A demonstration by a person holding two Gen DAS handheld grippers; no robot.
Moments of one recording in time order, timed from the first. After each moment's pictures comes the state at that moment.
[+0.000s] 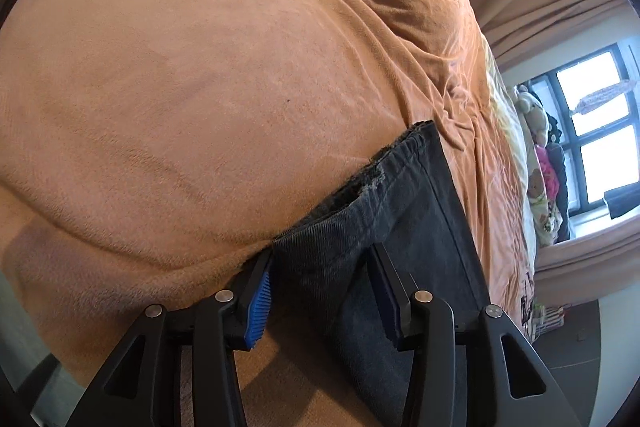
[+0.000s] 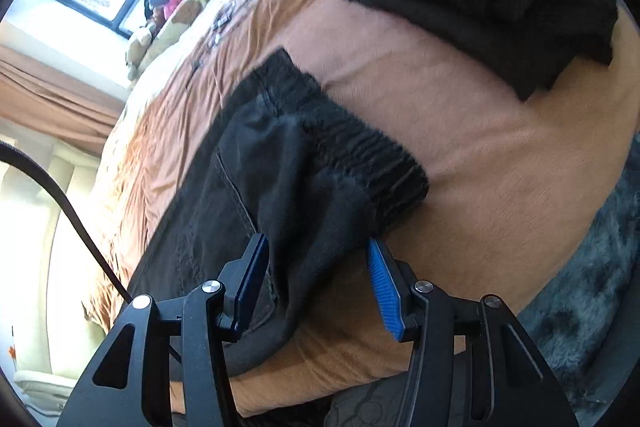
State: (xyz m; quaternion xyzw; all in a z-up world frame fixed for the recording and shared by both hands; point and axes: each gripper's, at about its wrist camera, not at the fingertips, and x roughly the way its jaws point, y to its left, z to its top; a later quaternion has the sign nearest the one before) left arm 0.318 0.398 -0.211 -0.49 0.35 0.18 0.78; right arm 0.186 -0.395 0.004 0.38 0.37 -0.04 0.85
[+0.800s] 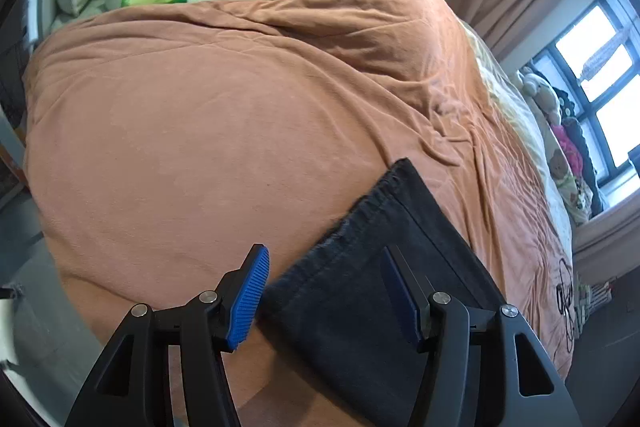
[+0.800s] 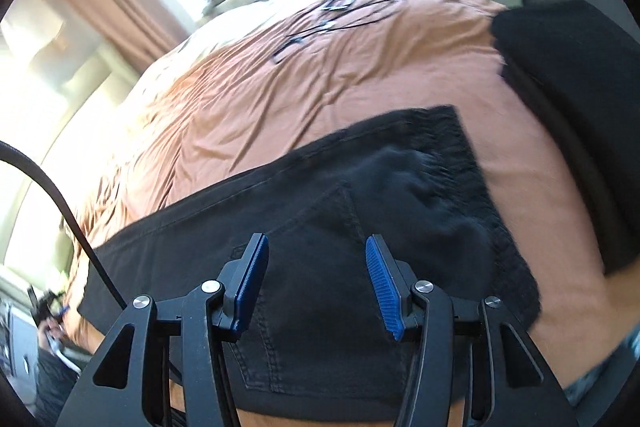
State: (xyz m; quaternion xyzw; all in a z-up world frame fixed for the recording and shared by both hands) left arm 0.331 0.399 -0.140 -0.38 0.37 0.22 0.82; right arm 0.288 -0.313 0.036 0.19 0.38 0.07 0.90
